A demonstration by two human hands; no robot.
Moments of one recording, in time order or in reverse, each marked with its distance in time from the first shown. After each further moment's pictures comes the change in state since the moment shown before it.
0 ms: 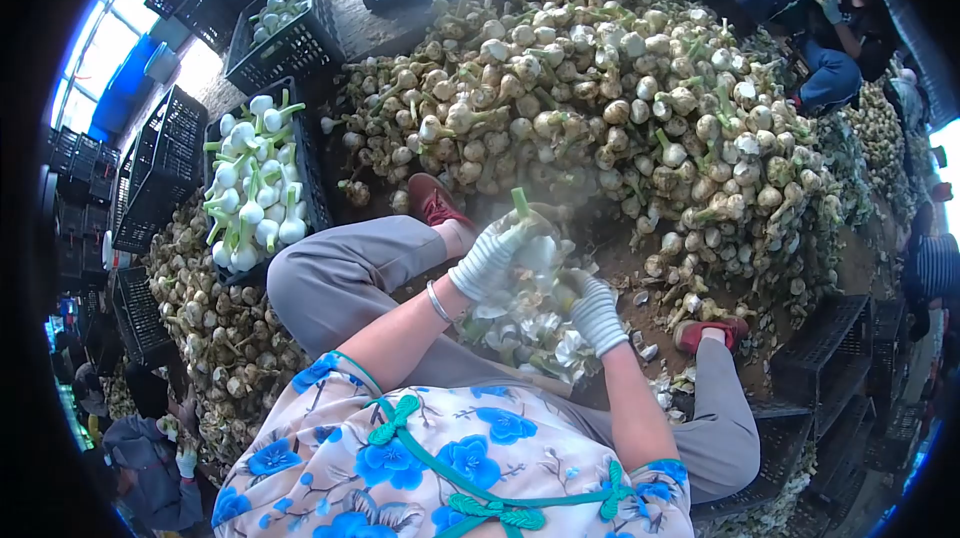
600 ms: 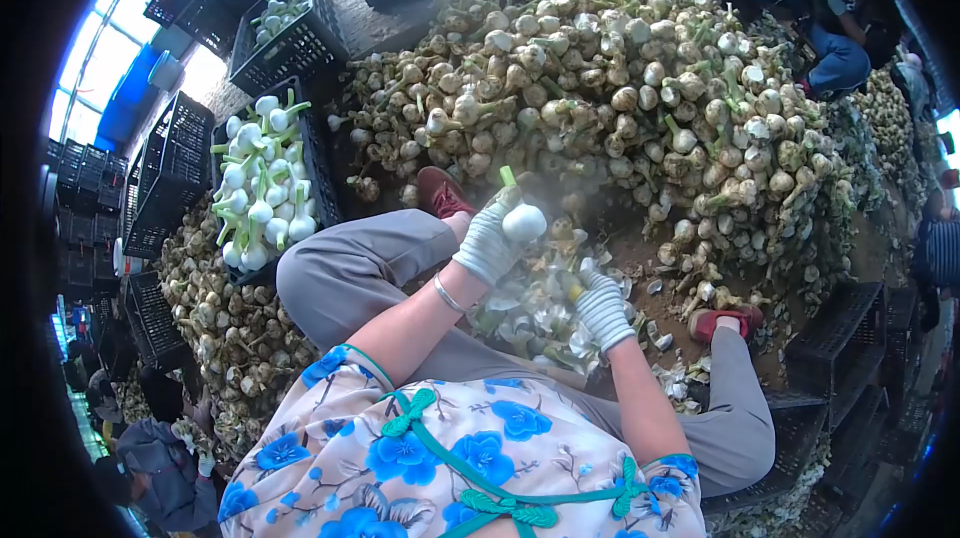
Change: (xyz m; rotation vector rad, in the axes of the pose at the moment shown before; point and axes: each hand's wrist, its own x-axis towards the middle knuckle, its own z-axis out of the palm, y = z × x) left_hand 0.013 0.004 -0.016 -0.519 0.342 -0.035; right_hand -0.012 -0.025 0.010 -0.024 0.012 0.199
